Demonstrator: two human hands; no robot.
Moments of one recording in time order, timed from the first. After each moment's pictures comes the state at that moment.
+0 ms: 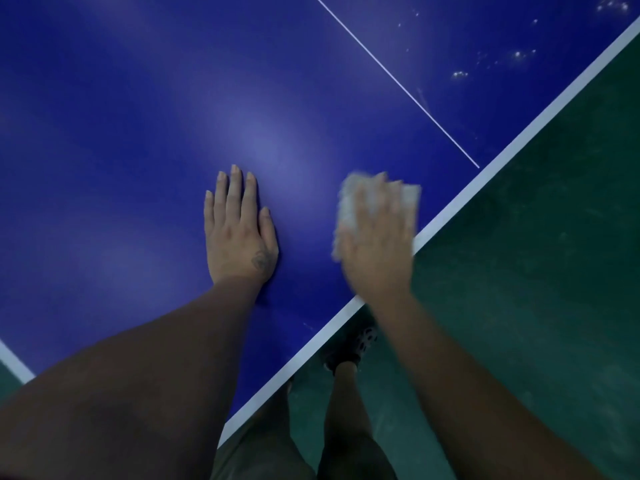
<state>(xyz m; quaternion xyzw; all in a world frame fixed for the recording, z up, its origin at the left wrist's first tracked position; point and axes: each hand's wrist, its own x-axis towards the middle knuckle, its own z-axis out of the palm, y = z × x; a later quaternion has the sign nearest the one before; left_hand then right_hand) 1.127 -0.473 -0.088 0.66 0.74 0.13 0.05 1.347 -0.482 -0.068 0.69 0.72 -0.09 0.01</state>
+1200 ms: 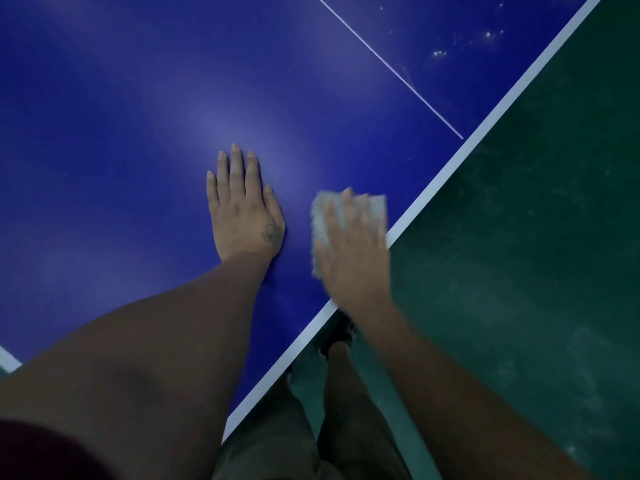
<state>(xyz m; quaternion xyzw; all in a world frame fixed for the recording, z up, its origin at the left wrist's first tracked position) 1.126 -0.475 -0.080 0.66 0.74 0.08 0.09 1.306 -0.549 -0.073 0.67 0.74 -0.09 0.03</state>
